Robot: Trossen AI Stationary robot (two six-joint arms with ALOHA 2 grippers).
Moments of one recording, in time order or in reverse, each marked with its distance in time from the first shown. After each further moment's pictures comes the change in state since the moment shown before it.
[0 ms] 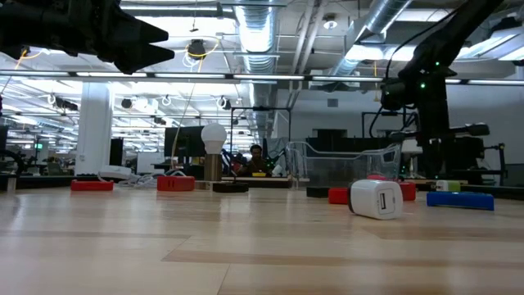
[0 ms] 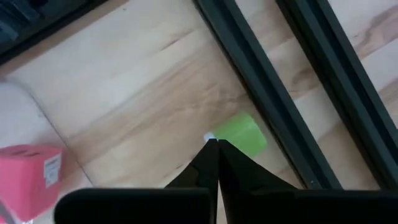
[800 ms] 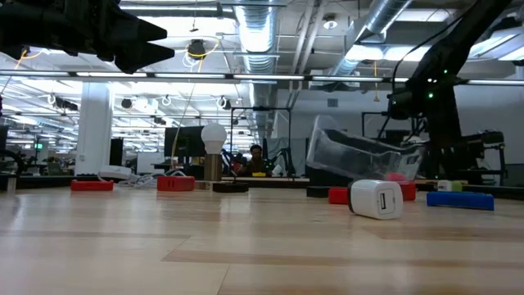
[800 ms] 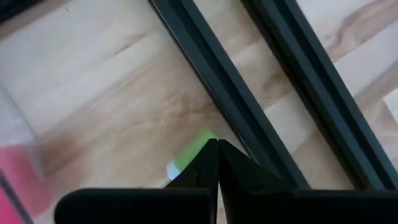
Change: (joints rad) left arm 0.000 0.000 0.000 0.001 0.029 0.000; right arm -0.028 0.000 -0.095 0.053 0.054 -0.009
